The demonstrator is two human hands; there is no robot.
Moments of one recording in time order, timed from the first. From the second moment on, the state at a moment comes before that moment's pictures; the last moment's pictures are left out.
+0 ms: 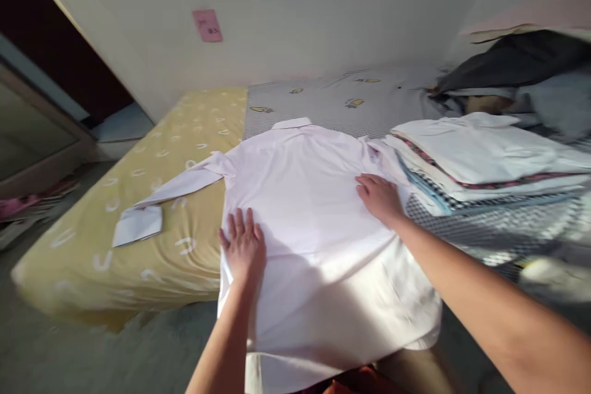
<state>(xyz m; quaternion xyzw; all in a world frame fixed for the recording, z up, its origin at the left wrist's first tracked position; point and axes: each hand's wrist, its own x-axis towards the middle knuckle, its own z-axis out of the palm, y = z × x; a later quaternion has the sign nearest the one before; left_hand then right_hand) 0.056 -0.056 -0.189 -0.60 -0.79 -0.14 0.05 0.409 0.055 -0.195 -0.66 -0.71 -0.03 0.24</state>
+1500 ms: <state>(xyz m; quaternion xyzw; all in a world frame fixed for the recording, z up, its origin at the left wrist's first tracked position) 0.076 -0.232 -0.234 -0.59 -0.80 -0.11 0.05 0.400 0.038 -0.178 -0.70 -0.70 0.01 0.11</state>
